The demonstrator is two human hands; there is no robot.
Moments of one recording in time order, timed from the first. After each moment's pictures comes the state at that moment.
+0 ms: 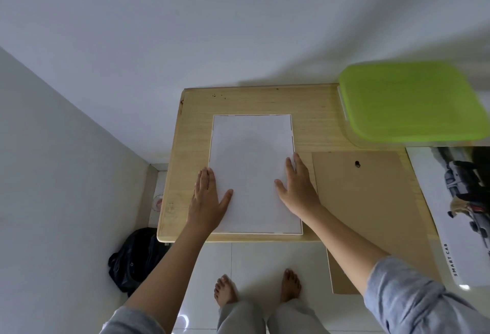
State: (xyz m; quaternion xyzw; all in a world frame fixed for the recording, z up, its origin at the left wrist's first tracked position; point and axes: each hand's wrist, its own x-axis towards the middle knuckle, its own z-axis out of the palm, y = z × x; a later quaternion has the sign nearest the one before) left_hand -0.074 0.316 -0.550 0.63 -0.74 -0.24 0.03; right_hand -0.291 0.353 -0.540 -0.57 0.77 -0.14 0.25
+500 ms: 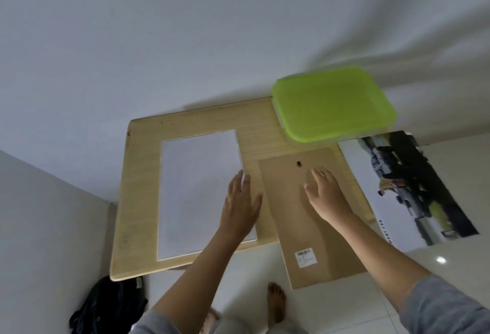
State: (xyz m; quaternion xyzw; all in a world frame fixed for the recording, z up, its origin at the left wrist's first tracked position) left_hand -0.227 0.362 -0.515 0.48 -0.83 -0.27 0.10; right_hand -0.422 0.441 -0.511 -0.45 0.85 -0.17 0.23
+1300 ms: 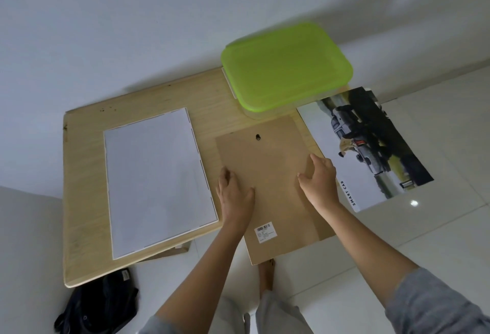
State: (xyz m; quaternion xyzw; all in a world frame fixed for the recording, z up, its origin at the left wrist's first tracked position) left_hand -0.296 0.423 -0.541 0.56 -0.71 -0.42 0.11; right_hand -0.454 0.503 -0.539 -0.26 0.90 -0.29 0.21
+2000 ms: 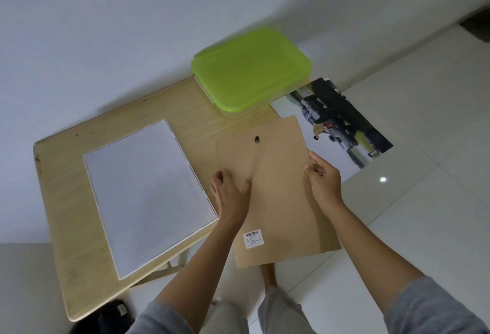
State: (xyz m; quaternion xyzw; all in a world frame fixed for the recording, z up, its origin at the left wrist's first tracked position) left_hand -0.285 0.422 -0.534 0.51 -0.75 -0.42 0.10; right_hand -0.415 0.548 -0.502 -0.08 0.82 -0.53 0.20
